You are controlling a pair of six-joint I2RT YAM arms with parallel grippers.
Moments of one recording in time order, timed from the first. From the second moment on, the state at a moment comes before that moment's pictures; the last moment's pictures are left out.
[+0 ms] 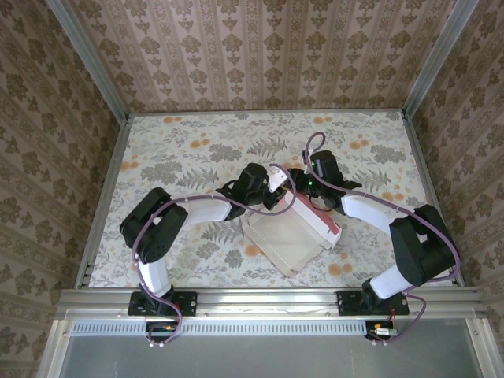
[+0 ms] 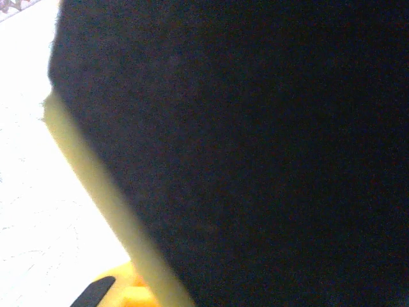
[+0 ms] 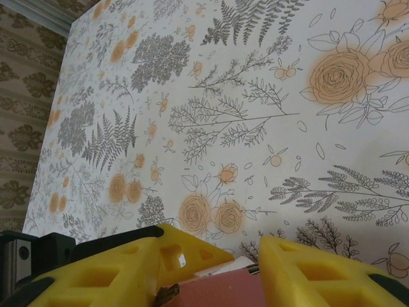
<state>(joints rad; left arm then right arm) -0.83 1.82 0.99 0.27 0.15 0.12 0.41 1.52 0.84 0.05 -0.26 0.67</state>
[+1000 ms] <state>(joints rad) -0.82 1.40 0.79 -0.02 0.26 -0.06 0.41 1.37 0.96 -0.31 -0.35 0.50</state>
